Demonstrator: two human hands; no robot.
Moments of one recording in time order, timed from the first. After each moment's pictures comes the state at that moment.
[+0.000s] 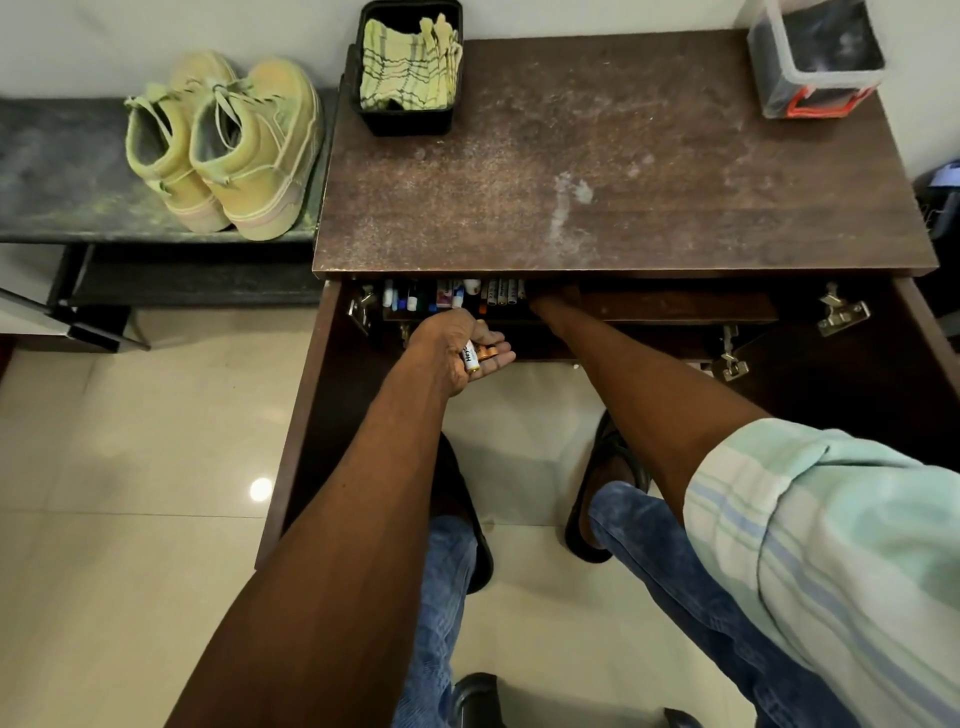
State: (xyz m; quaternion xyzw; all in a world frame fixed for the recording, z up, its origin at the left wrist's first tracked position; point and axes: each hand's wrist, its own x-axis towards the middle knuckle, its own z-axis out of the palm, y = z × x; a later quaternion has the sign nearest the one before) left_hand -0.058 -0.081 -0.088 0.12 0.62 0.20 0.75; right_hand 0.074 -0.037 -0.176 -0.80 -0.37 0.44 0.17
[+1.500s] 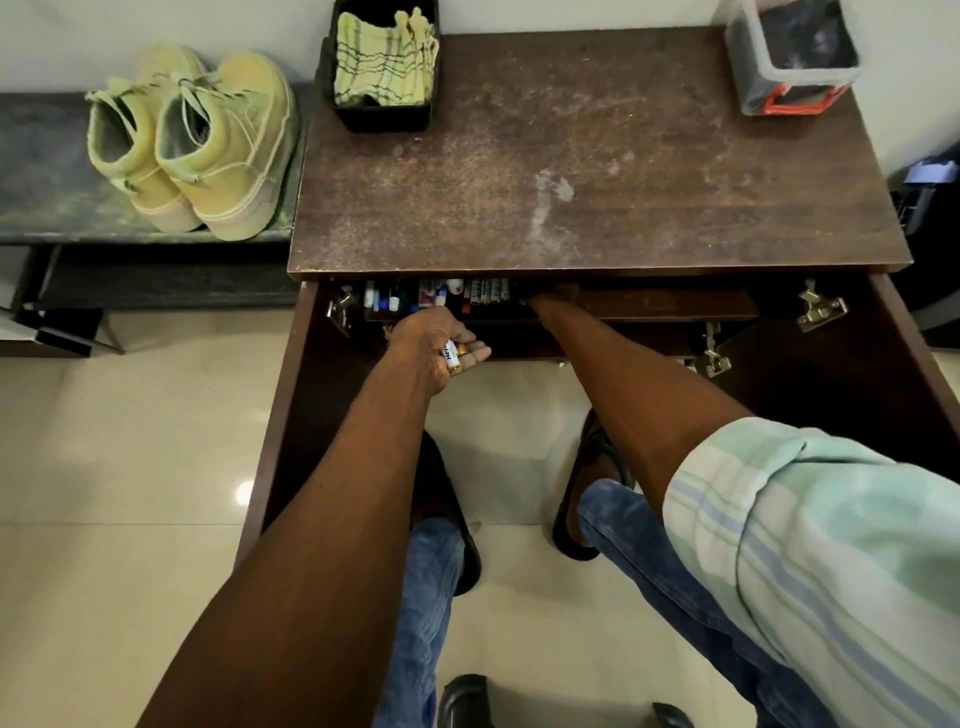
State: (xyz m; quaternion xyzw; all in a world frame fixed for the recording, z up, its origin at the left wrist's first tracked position) left_hand -0.058 -0.069 -0.102 0.15 0.66 0.21 0.71; right_hand 0.089 -0.036 -0.174 -0.79 -0.33 0.50 0.12
